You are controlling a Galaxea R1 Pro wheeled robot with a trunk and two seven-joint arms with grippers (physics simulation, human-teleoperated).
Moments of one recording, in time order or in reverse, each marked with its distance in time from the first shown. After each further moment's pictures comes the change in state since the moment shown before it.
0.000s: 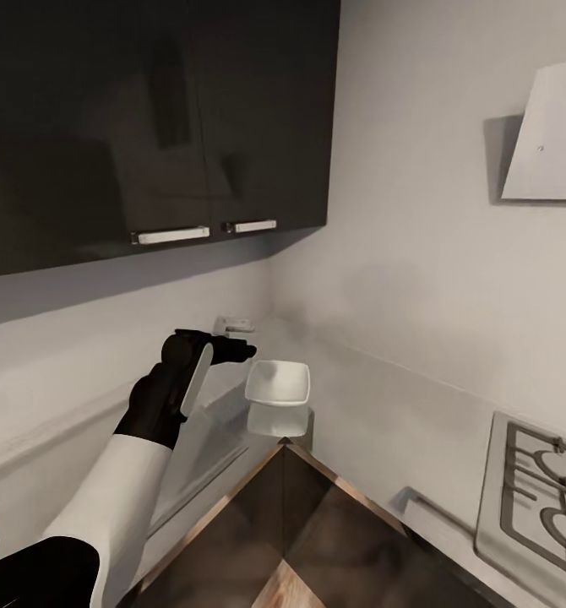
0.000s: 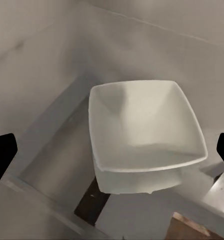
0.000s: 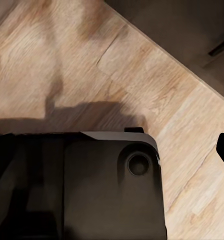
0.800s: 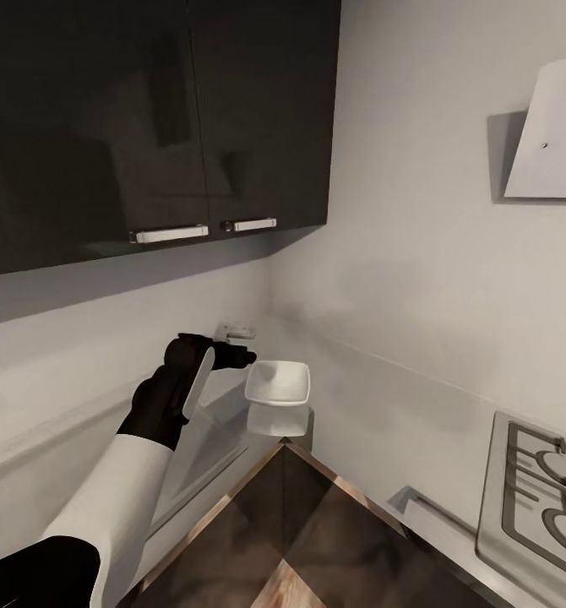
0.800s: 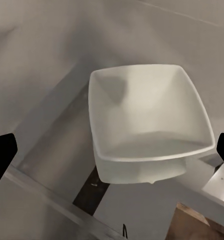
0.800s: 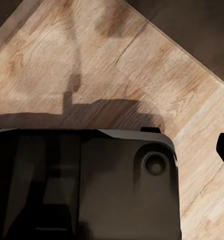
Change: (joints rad) left arm 0.000 0.001 0.000 0.050 0.000 -0.002 0.000; right arm 0.000 -0.008 0.000 0.000 0.001 -0.001 0.088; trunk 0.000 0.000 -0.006
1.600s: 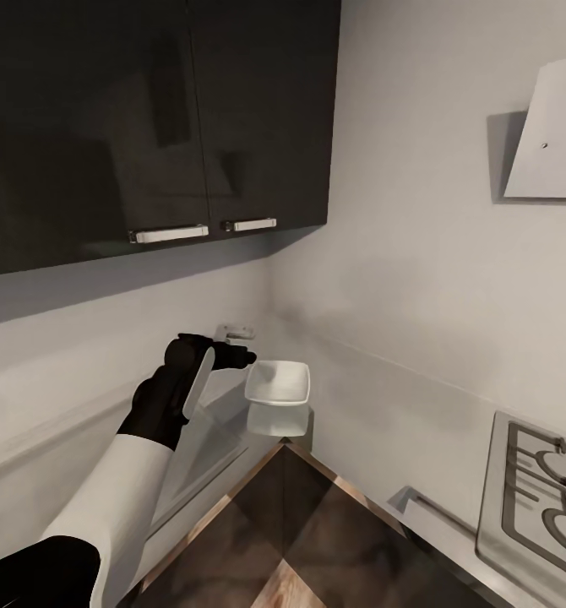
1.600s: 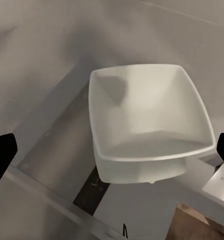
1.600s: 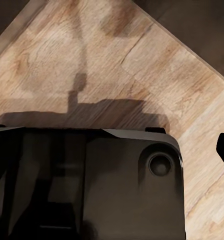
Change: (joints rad) left arm 0.000 0.000 0.000 0.001 0.000 0.000 0.001; right arm 0.000 0.000 0.002 0.000 0.002 0.001 0.022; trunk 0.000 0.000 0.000
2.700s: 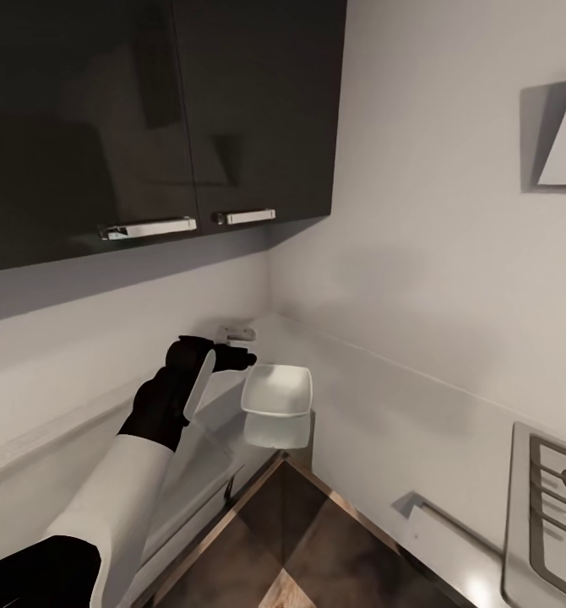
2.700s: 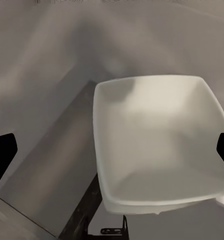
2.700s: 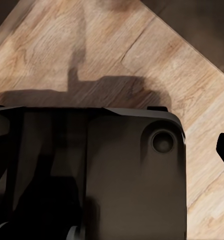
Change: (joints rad) left arm 0.002 0.000 0.000 0.021 0.000 -0.024 0.000; right arm 0.001 0.011 0.001 0.000 -0.001 0.045 -0.015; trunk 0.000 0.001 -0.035
